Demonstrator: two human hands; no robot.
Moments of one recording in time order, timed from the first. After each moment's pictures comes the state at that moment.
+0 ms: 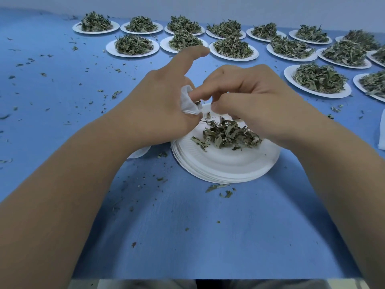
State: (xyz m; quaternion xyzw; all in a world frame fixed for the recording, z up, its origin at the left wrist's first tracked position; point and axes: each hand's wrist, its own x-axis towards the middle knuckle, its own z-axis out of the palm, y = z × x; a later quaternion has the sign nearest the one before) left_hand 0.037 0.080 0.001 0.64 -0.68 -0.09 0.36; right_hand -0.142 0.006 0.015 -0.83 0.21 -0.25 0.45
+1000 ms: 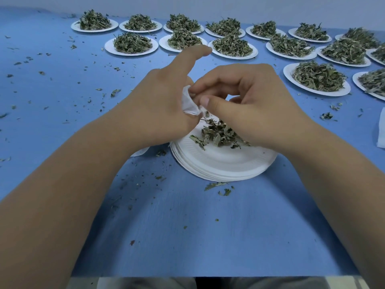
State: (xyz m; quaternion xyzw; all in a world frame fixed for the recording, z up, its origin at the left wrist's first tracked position) left_hand 0.034 0.081 -0.001 0.63 -0.68 -0.08 0.36; right_hand -0.137 0.014 0.006 -0.84 0.22 -0.32 0.38
